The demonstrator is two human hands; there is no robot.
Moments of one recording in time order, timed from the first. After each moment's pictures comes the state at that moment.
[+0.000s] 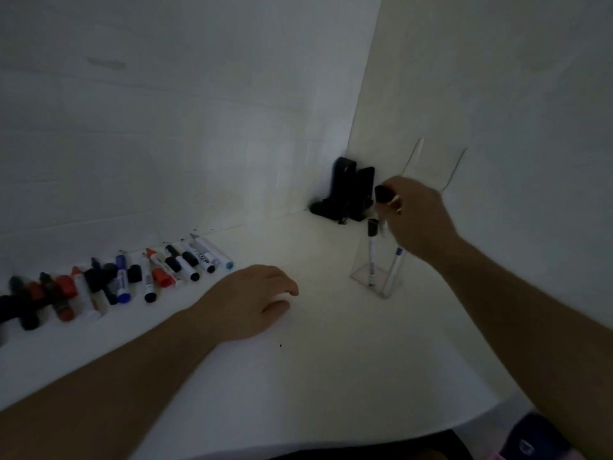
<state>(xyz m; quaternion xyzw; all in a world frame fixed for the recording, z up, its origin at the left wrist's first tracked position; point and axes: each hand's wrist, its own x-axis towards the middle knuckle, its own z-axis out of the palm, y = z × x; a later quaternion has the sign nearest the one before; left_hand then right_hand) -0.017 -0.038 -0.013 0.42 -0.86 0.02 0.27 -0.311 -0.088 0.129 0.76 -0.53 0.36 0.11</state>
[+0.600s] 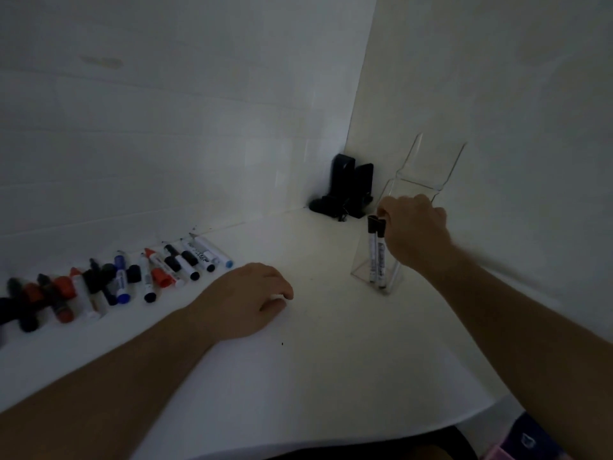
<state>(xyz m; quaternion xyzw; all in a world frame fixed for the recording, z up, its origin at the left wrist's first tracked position) -0.011 -0.042 -0.015 0.42 -0.87 0.02 0.27 -0.314 -0.095 0.103 0.73 -0.61 0.19 0.27</state>
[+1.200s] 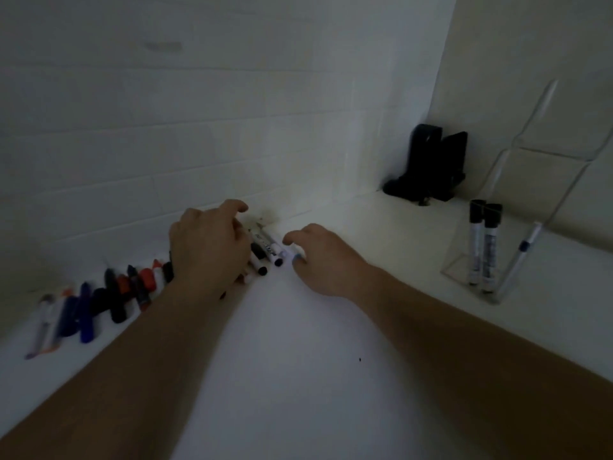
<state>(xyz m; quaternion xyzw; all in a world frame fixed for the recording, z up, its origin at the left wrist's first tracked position) 0.087 -0.052 0.026 0.75 -0.56 0.15 0.32 -0.104 -0.126 0.001 0.90 -0.37 0.22 -0.10</state>
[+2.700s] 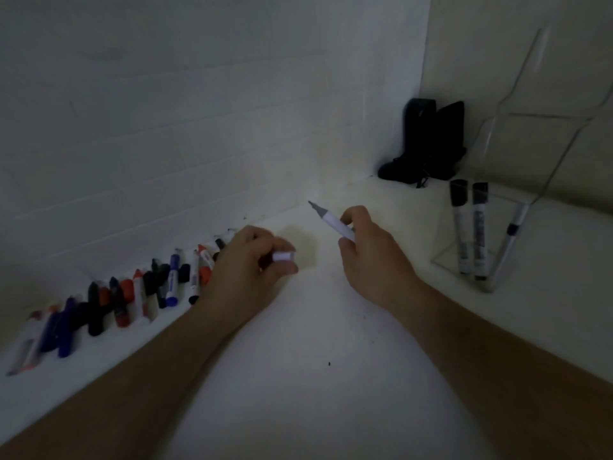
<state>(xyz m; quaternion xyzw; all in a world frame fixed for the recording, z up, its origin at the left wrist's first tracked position) 0.015 -0.053 0.004 0.58 -0.71 0.01 0.40 -0.193 -0.122 -0.004 0.79 -0.47 0.36 -0.18</state>
